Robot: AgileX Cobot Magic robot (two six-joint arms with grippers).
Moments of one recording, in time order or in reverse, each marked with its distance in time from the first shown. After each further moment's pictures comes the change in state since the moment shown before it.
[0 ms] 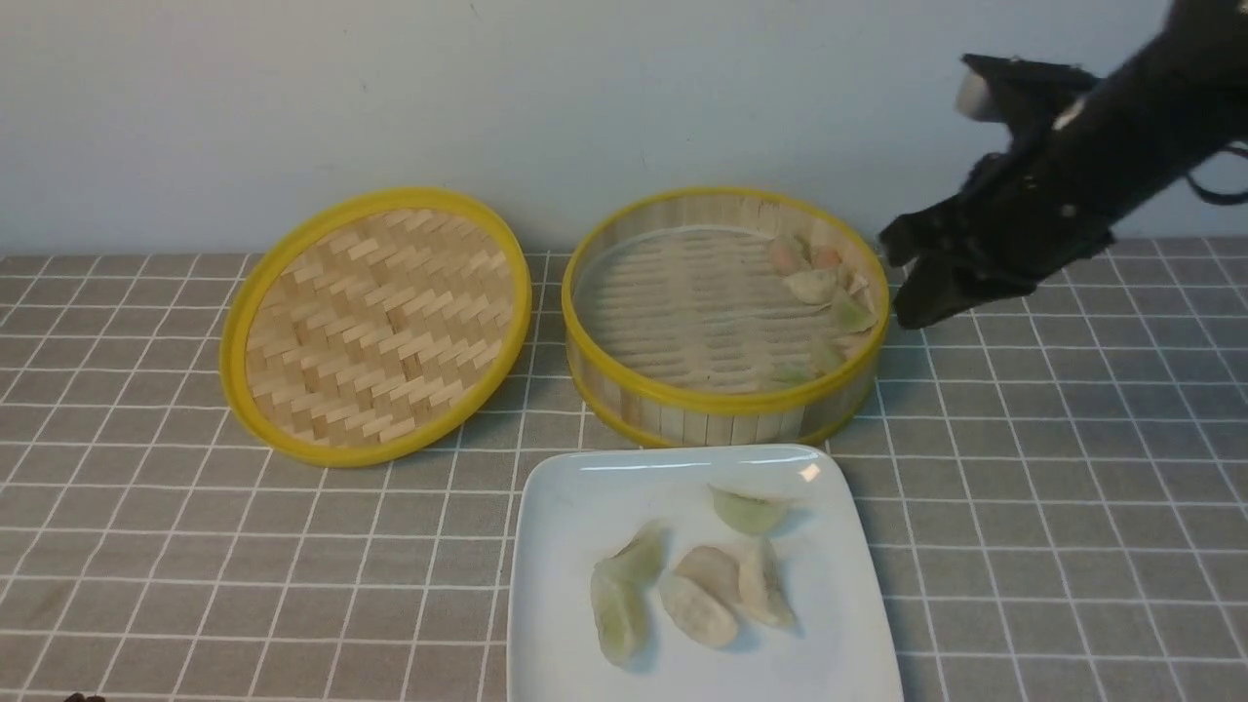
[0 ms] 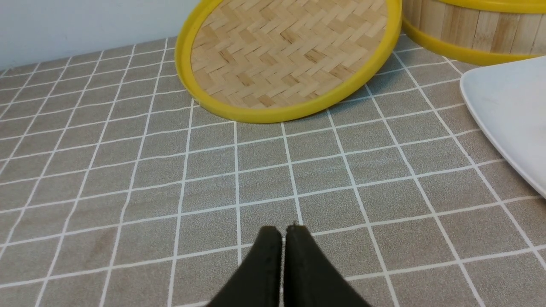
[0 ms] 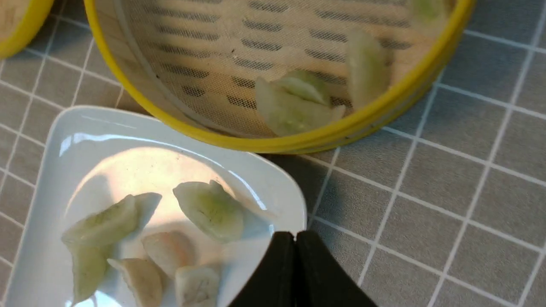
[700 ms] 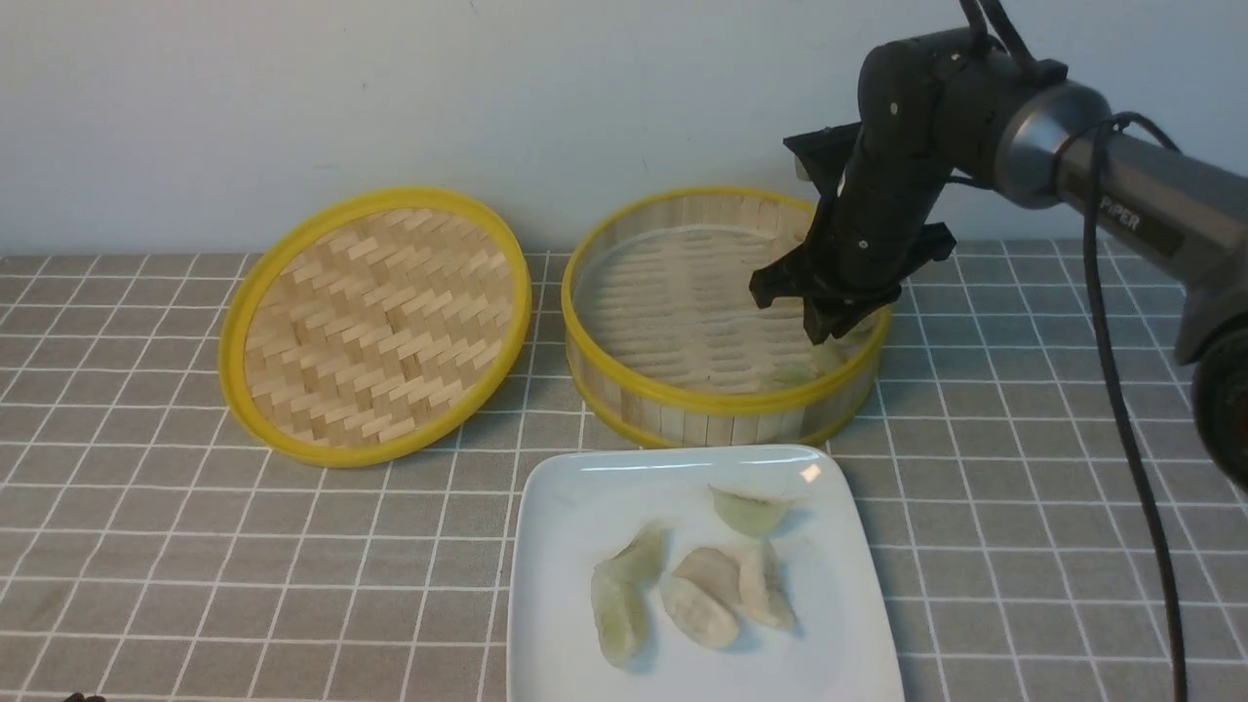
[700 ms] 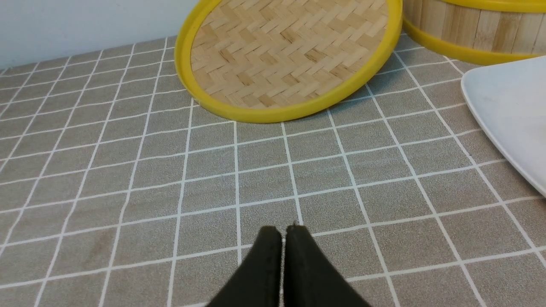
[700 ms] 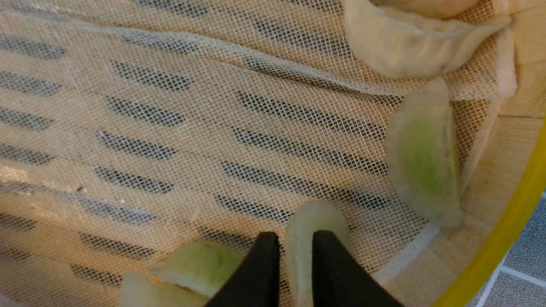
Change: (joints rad) right arm 0.120 0.469 -0.481 -0.330 0.060 0.213; left arm 0.000 0.000 0.000 0.000 0.000 0.000
